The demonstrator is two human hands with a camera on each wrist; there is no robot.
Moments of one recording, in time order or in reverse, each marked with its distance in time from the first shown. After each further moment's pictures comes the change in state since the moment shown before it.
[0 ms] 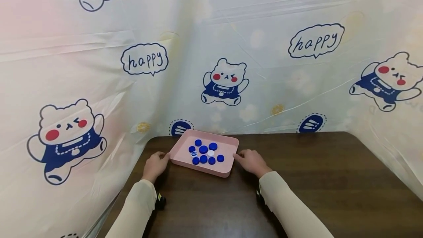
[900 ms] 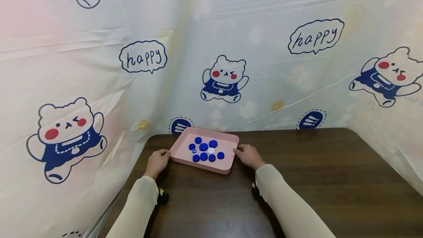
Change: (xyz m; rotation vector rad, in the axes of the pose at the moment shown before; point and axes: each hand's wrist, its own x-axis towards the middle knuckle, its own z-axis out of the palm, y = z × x) left_hand 0.007 0.002 0.005 -0.086 -0.015 0.041; right_hand 0.015 0.001 0.007 0.198 -0.017 0.086
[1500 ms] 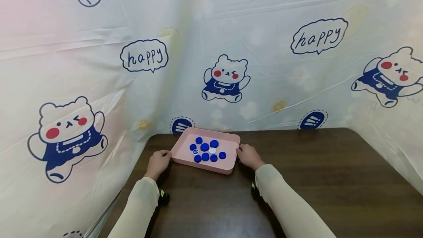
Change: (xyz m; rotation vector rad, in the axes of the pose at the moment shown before) left_hand -0.006 0.002 0.000 -0.033 -0.016 -0.012; right_hand 0.000 -0.007 0.003 0.024 -0.028 -0.020
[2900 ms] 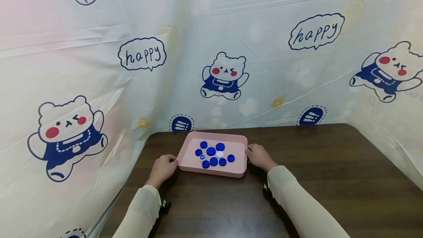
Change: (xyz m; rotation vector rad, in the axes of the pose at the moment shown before) left_hand -0.045 0.029 0.005 0.155 -0.045 0.077; right_hand -0.022 0.025 -0.024 -0.037 0.006 -0.055
